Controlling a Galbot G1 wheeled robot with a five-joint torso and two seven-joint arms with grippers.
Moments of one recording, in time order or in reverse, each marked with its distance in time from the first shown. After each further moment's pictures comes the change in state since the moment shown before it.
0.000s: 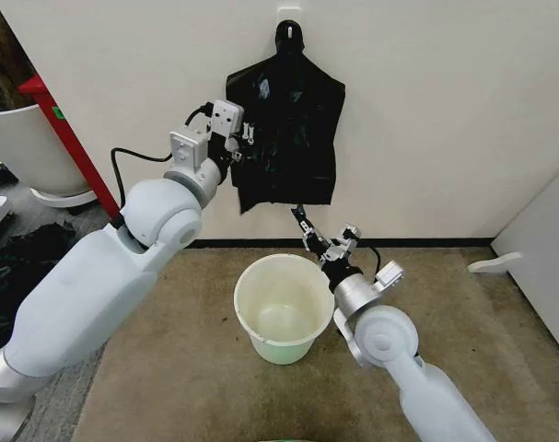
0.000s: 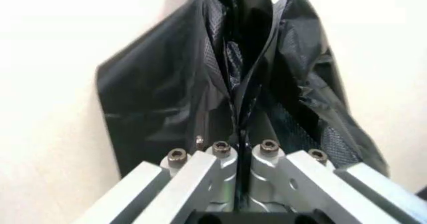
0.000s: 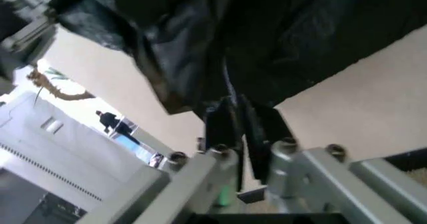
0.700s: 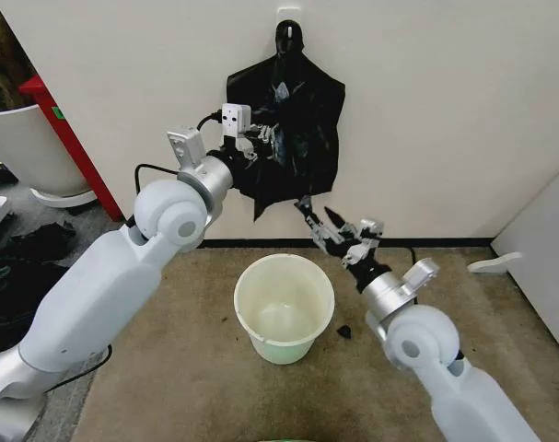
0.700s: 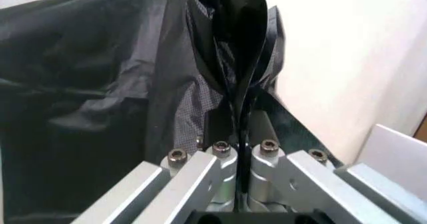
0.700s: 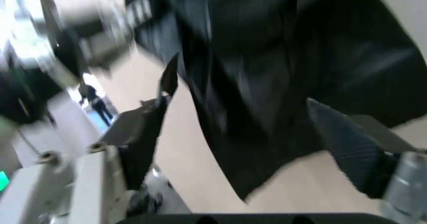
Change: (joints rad) left arm -0.004 -0.042 0.005 0.068 -0.278 -0.126 0.056; right arm -0.019 -0.101 0.161 0.132 -0.164 -0.079 -0.069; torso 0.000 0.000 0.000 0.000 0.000
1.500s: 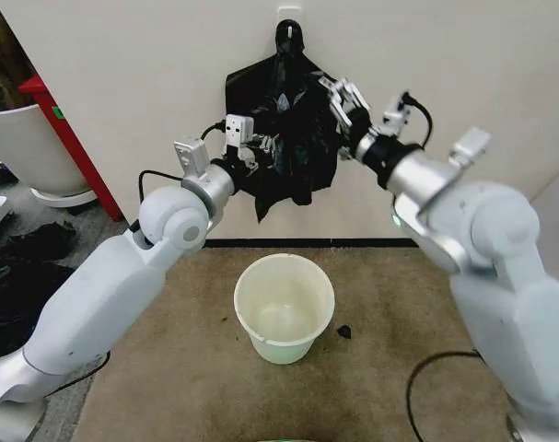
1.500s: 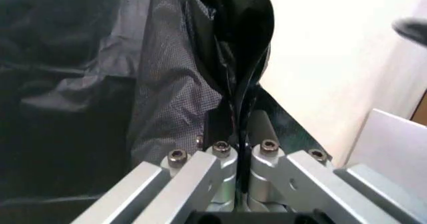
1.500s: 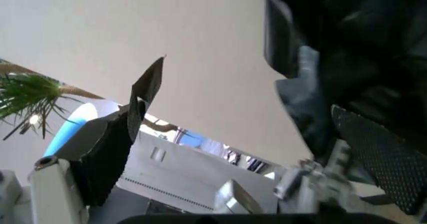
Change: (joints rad) left arm 0.023 -0.004 0.016 0.011 0.050 -0.007 0.050; right arm 0.657 0.050 -0.072 -0.037 1.021 -0.010 0.650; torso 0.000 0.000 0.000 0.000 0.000
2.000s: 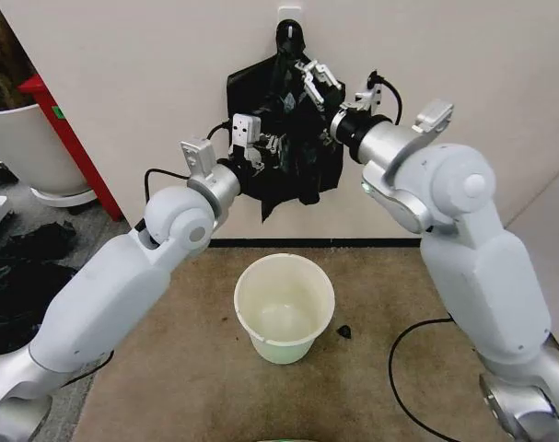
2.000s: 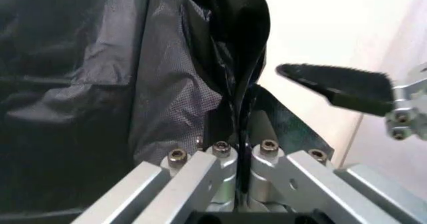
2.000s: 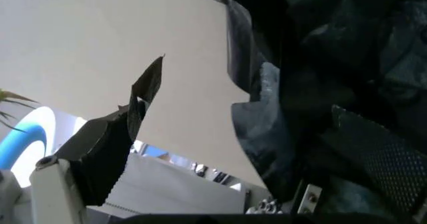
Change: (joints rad) left arm -0.014 -0.014 0.014 0.003 0.013 0.000 0.004; right arm 0.086 0.025 -0.094 -0.116 -0.117 0.000 0.051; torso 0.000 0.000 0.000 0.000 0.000
